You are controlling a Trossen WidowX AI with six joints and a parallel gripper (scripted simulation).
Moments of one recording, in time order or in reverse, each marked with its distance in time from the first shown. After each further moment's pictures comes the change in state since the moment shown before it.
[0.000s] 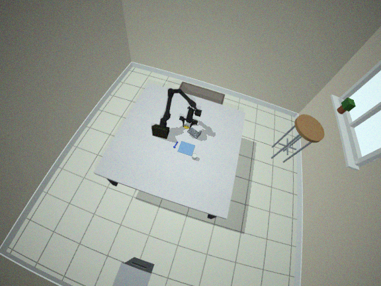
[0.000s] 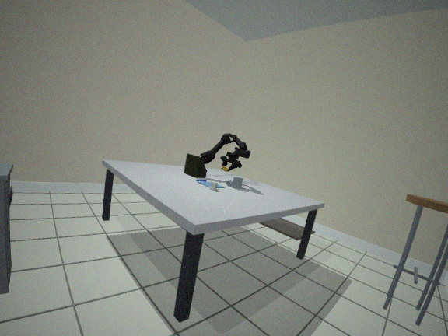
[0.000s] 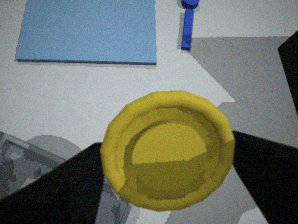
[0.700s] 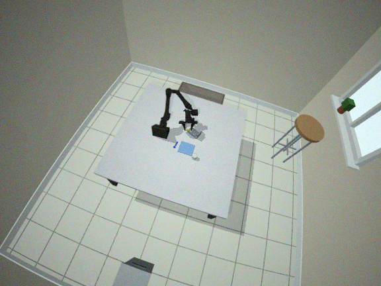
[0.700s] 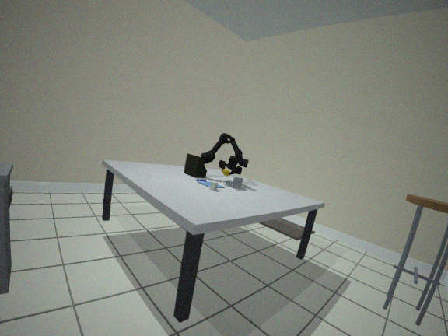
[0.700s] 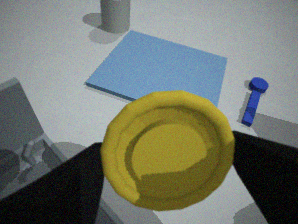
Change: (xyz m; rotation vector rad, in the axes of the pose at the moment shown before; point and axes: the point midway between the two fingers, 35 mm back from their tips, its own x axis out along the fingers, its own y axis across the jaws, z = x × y) arm 0.027 0.017 -0.012 -0.287 -0.409 0.240
